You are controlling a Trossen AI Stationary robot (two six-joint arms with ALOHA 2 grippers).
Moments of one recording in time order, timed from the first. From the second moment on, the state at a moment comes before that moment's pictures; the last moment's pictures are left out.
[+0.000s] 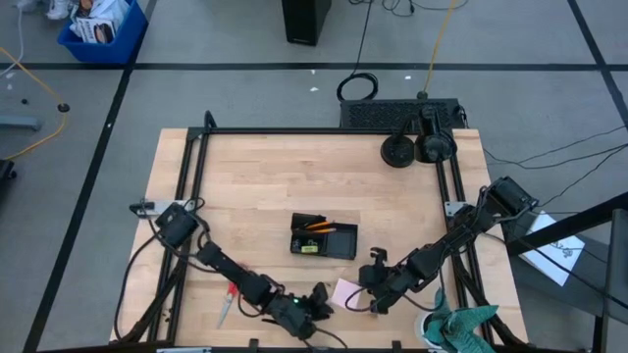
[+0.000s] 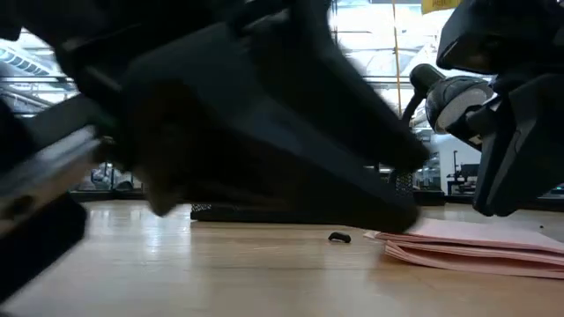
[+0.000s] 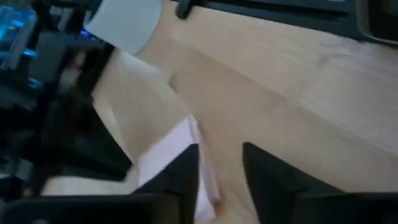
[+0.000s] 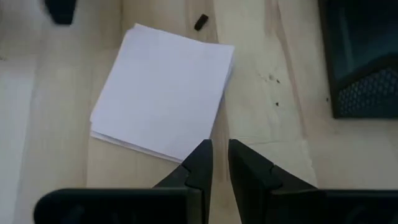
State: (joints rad) left arm -0.62 2.23 1.27 0.32 -0.37 0.65; right arm 0.65 1.70 0.82 -0.14 0.31 0.68
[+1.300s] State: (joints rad) left arm -0.52 2.26 1.33 0.09 -0.31 0.71; right arm 0.57 1.70 0.65 0.24 0.26 0.68
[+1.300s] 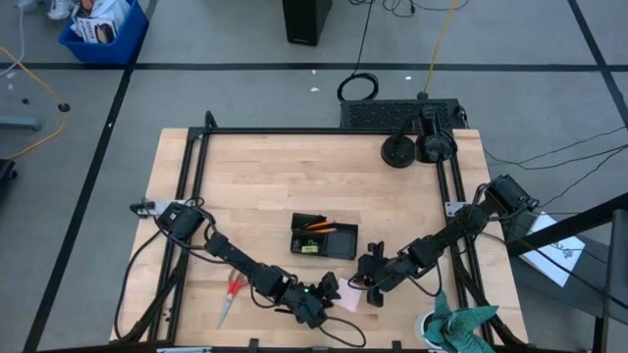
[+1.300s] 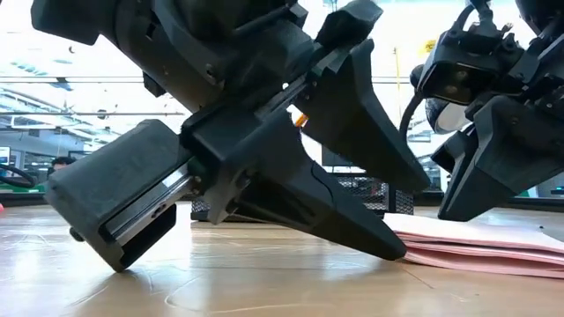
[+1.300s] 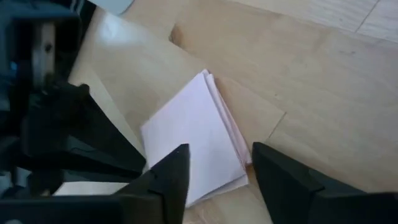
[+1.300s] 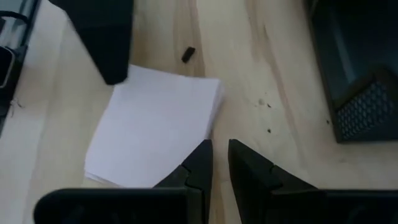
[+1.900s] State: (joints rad) left arm -0.50 2.27 1.33 0.08 -0.27 0.60; right arm 0.57 1.70 0.65 0.26 0.26 0.66
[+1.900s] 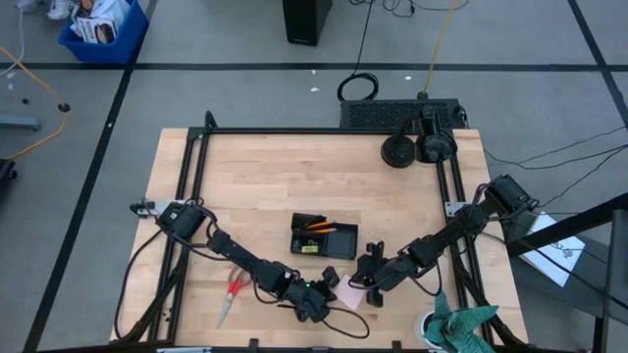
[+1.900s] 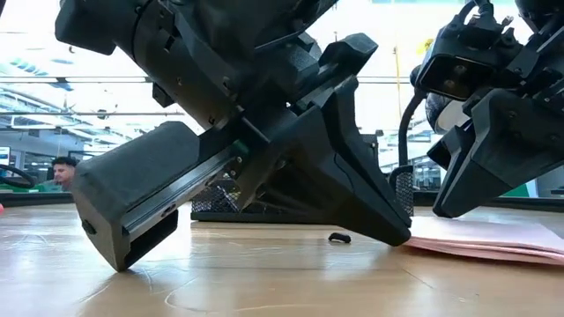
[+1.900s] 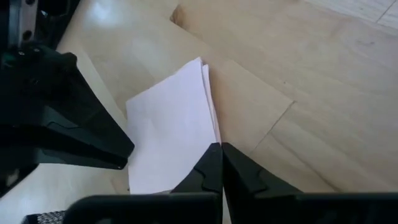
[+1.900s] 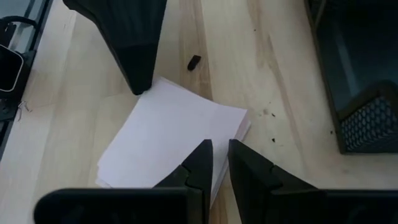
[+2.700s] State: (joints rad) left arm -0.53 2.29 1.56 -0.18 -0.48 0.55; right arm 0.73 1.52 0.65 0.43 0.38 0.34
